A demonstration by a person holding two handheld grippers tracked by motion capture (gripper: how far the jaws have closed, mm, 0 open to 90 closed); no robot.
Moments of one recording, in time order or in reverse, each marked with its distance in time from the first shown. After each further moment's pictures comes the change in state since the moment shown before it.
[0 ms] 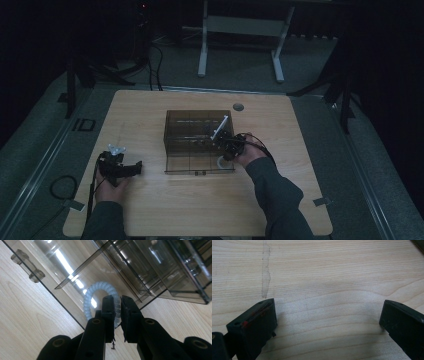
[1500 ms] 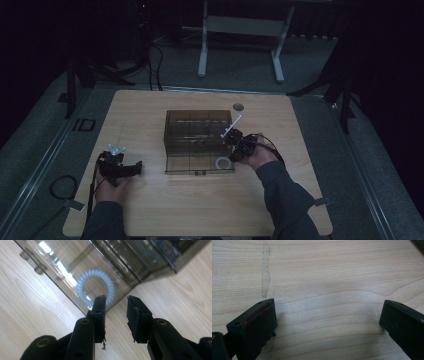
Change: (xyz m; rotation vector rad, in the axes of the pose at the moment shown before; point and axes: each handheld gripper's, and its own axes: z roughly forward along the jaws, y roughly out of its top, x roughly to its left) left arm 0.000 0.000 0.000 -0.002 0.001 -0.001; right arm -0.010 -0.028 -0.021 -0.076 0.005 0.058
